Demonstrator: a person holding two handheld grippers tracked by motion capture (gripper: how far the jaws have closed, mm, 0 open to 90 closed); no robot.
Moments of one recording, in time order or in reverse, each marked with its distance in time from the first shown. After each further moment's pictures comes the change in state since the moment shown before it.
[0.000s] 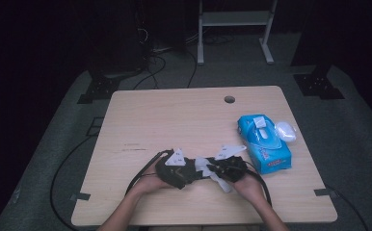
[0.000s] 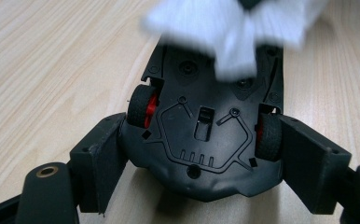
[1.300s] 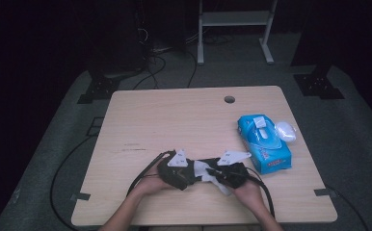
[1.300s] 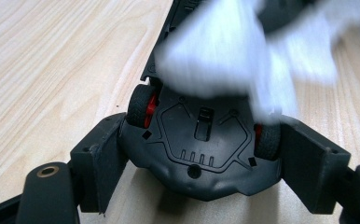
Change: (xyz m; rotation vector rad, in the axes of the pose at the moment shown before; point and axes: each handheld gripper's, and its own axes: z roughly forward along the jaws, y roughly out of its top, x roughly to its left) left arm -0.007 0.004 0.003 0.015 0.001 0.018; right arm 0.020 -0.008 0.005 -0.077 0.053 0.007
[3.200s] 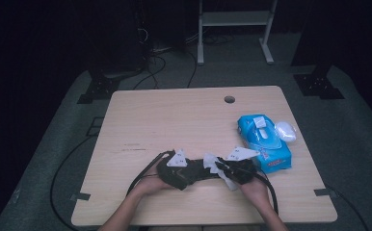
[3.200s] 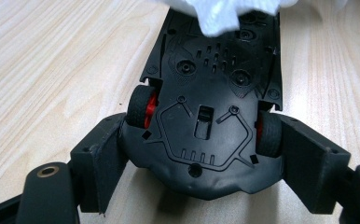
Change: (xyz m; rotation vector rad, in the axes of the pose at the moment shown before) left arm 0.001 -0.002 -0.001 -0.006 0.003 -0.008; right arm -0.022 -0.009 -0.013 -0.023 -0.121 0.053
